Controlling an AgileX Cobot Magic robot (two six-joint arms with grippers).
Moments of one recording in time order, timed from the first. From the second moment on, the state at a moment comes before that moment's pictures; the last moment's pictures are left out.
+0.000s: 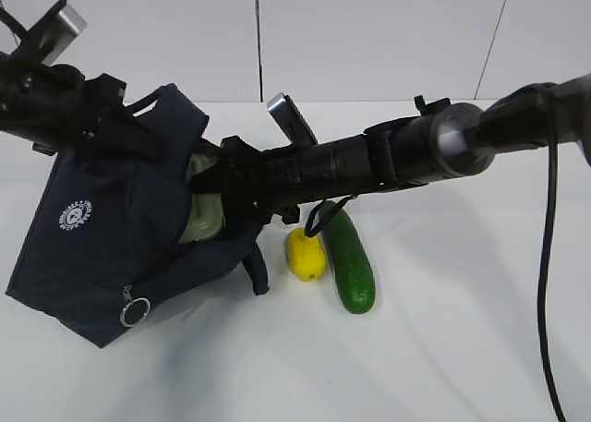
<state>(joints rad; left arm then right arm) -0.10 1.71 -1.11 -1.09 0.86 0.79 0.45 2.31 -1.52 1.76 0.80 -0.99</state>
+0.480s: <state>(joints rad) -0.10 1.73 -1.11 -1.12 0.86 0.83 0.45 2.31 -1.52 1.76 0.79 -0.99</state>
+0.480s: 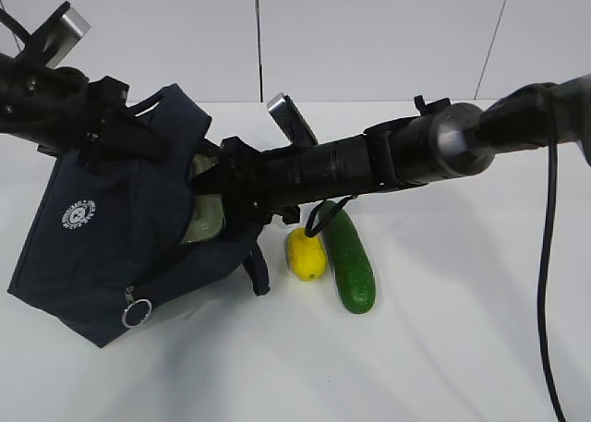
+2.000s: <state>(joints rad) -0.01 1.73 -1.11 -1.12 1.00 0.83 0.41 2.12 -1.57 1.18 0.91 -0.71</state>
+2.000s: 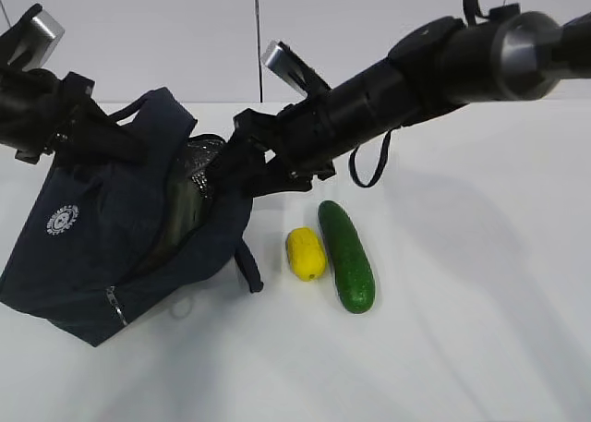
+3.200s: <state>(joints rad) -0.01 1.73 -1.11 -1.09 0.99 0.83 0.41 2.05 -1.69 0.17 1.10 0.16</state>
